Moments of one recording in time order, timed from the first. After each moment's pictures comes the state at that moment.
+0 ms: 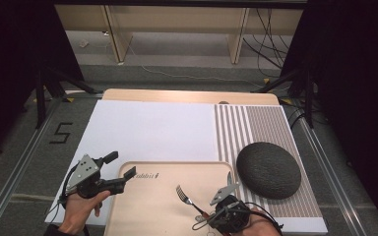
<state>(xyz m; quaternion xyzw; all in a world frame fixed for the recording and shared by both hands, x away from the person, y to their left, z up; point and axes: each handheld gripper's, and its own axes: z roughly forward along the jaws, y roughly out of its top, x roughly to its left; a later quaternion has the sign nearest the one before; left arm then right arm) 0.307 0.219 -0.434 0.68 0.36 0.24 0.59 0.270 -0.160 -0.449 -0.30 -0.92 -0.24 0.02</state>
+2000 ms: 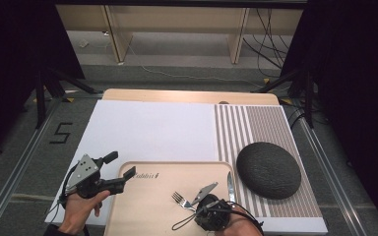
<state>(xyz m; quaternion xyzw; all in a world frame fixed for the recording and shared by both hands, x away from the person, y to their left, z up) 0.306 0.220 -0.434 0.69 0.36 0.24 0.59 0.275 -0.116 -0.458 -0.29 -0.94 -0.20 0.00</state>
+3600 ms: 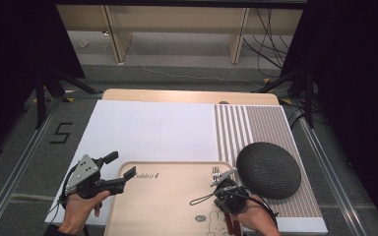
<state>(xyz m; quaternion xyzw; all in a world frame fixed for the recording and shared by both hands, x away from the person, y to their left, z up) 0.306 0.220 -0.433 0.69 0.36 0.24 0.59 0.309 -0.161 -0.457 -0.38 -0.91 -0.18 -0.05</state>
